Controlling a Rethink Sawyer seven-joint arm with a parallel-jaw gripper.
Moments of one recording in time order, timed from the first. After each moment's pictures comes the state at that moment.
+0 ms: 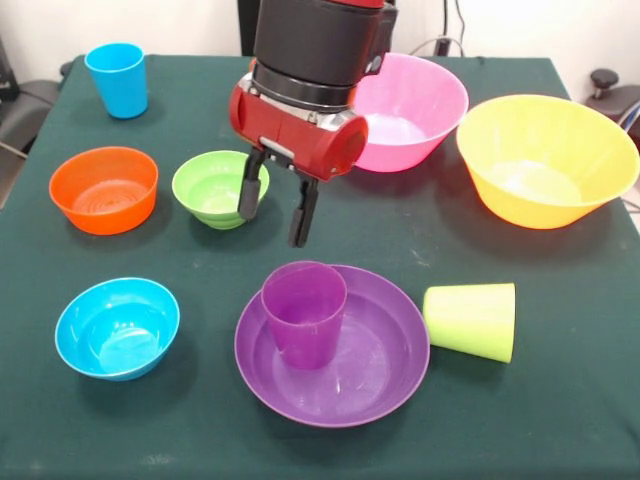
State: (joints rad) arm -0.19 -0.48 -0.09 1.25 -0.17 0.48 2.38
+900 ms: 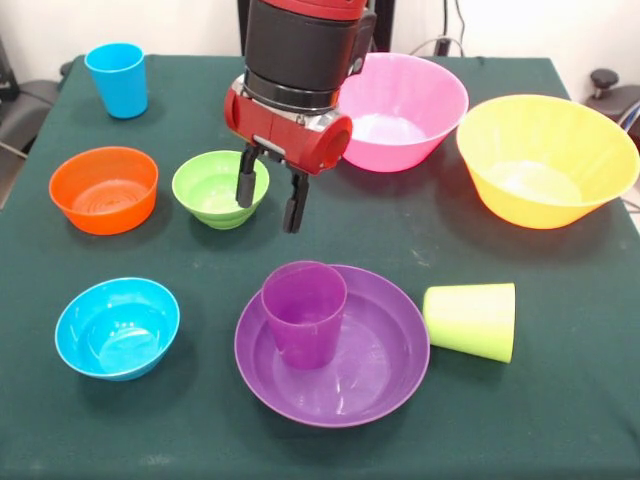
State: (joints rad) arm -0.24 -0.50 -0.03 1.34 -0.24 0.48 2.38
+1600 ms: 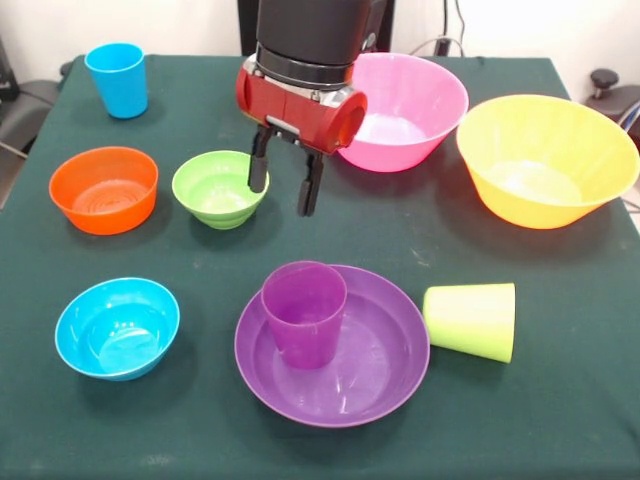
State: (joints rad) arm -0.26 -0.55 0.02 1.39 -0.27 0.48 2.38
